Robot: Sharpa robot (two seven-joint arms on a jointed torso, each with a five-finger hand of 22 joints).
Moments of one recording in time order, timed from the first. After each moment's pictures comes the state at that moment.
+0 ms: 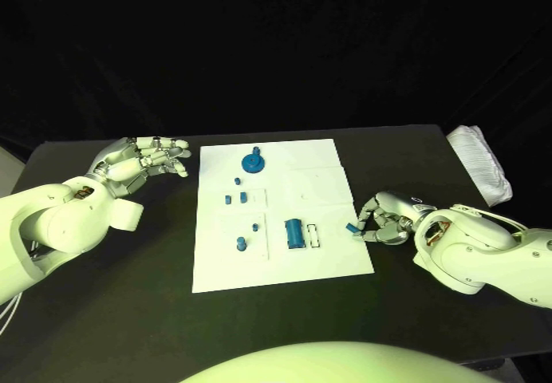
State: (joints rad) left arm 1.22 -0.93 -0.04 1.45 -0.11 -0.06 0.34; left_hand 1.36 -0.18 0.51 0.06 0.25 0.85 0.22 0.24 0.34 0.97 0.15 0.33 0.08 0.96 0.08 0.74 0.39 0.18 0.83 0.18 0.68 0.62; right arm 1.11 -1.26 -0.21 1.88 -1.43 -0.47 -0.41; right_hand 1.39 -0.16 0.14 0.28 0.14 1.04 0.06 0.40 0.38 1.47 0.00 1.34 1.31 1.46 -0.06 1.49 1.31 0.02 1.47 0.05 1.45 1.31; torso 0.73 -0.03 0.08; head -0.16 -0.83
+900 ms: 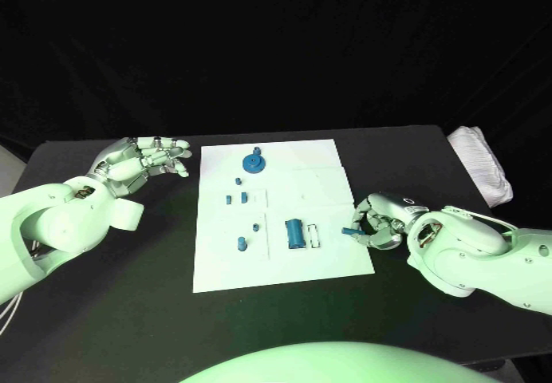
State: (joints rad) left arm 1.22 -0.93 -0.04 1.45 -0.11 -0.06 0.34; left_hand 1.36 -0.18 0.51 0.06 0.25 0.85 0.22 0.24 0.34 0.97 0.15 0.33 0.08 0.96 0.08 0.74 0.39 0.18 0.83 0.18 0.68 0.62; right arm 1.11 -1.23 -0.21 1.91 -1.50 -0.47 -0.45; right_hand 1.31 -0.24 0.50 0.20 0.35 1.06 0.06 0.41 0.40 1.47 -0.01 1.34 1.31 1.46 -0.07 1.50 1.31 0.02 1.47 0.04 1.48 1.31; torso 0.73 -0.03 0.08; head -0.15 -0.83
